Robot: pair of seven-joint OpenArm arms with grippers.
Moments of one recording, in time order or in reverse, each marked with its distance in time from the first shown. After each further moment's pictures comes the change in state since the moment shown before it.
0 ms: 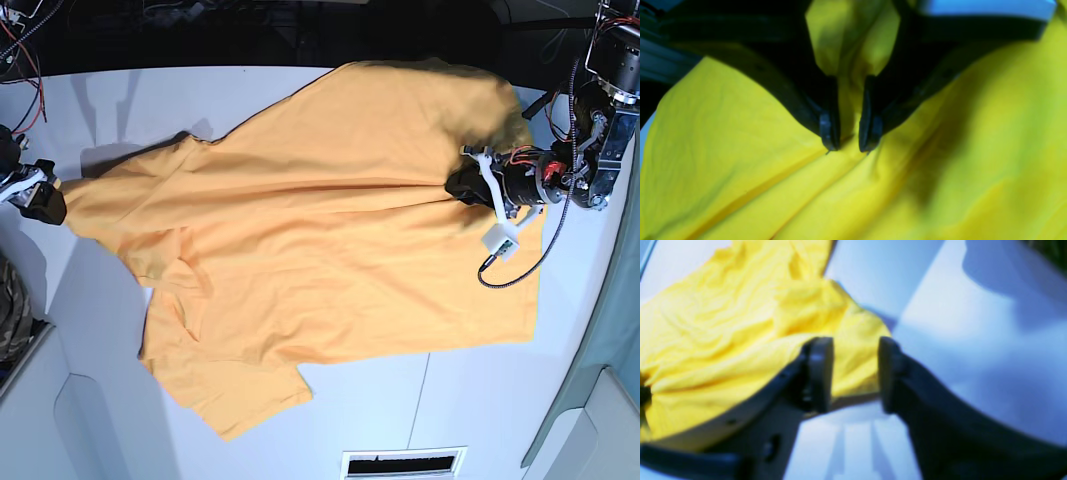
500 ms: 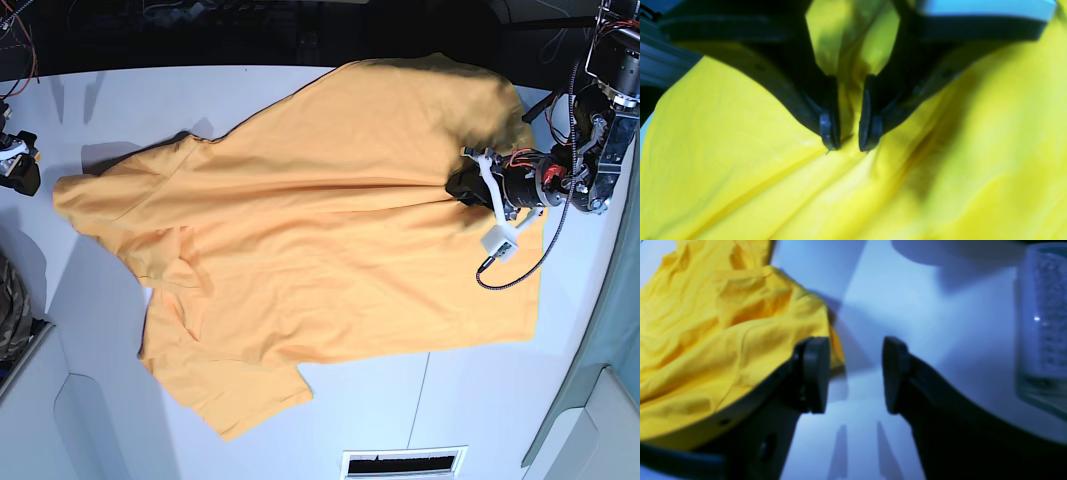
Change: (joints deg) left arm -0.6 0.0 0.2 -0.1 -0.1 0.0 0.6; right arm -5.7 0.2 2.6 -0.7 -3.7 -2.4 8.9
